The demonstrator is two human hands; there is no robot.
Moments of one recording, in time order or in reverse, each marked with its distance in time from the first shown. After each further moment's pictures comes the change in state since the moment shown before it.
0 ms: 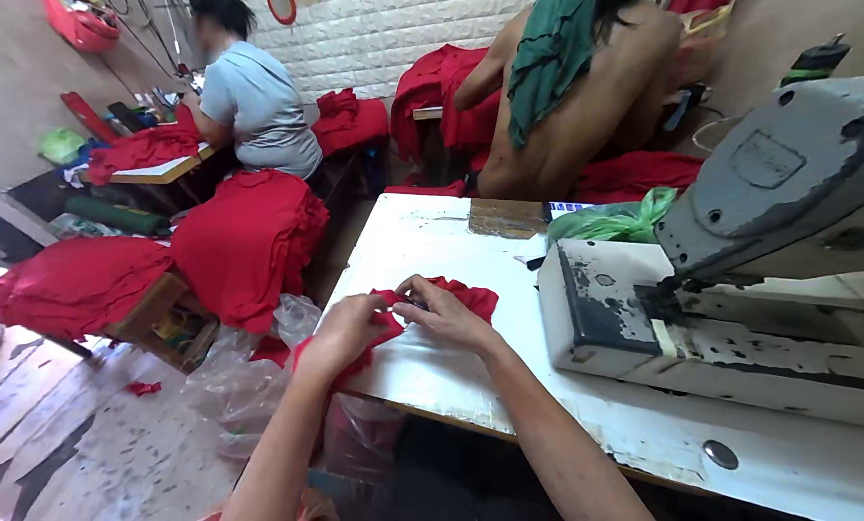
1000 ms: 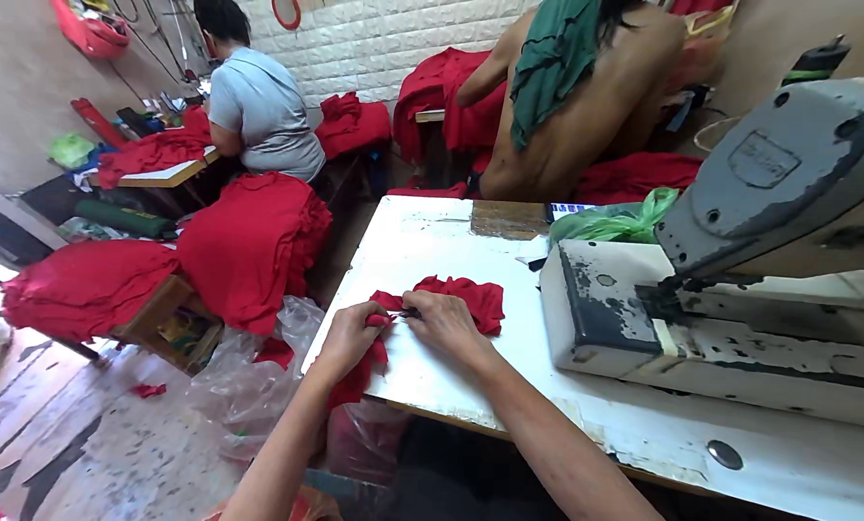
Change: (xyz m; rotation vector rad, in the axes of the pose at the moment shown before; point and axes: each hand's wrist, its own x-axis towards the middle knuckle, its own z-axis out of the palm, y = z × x) left_hand 0.001 -0.029 0.032 -0.252 0.205 0.049; right_hand -0.001 -0.001 0.022 -0.587 0.120 0.015
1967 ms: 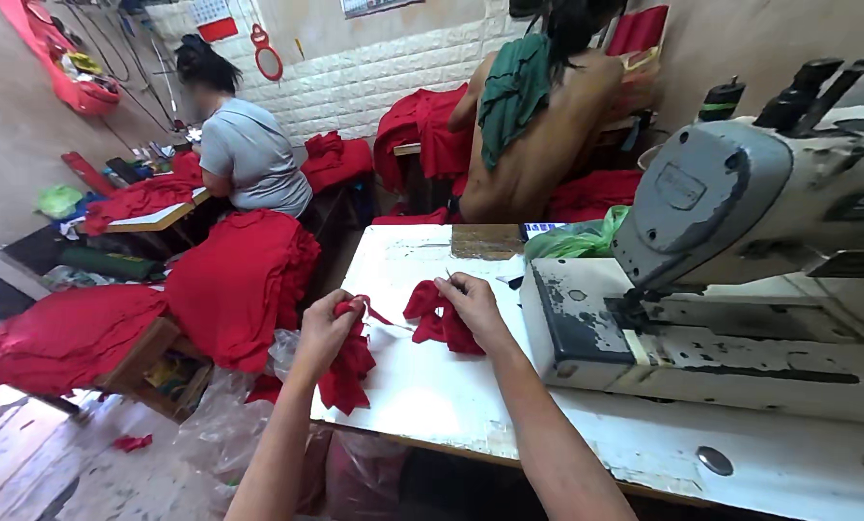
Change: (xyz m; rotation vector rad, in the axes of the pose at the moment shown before) left_hand 0.031 0.003 -0.026 -0.115 0.303 0.075; right_hand 0.005 0.057 -0.038 0.749 0.493 0.321
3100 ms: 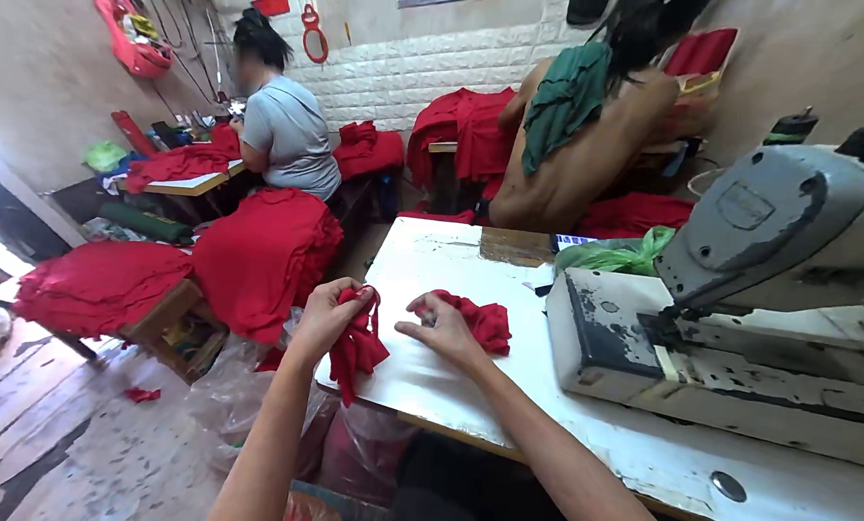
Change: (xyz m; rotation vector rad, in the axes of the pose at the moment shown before) left_hand -0.027 -0.010 -0.043 -0.219 -0.022 -0.068; right_hand -0.047 -0.032 0.061 -0.151 -0.399 -0.069
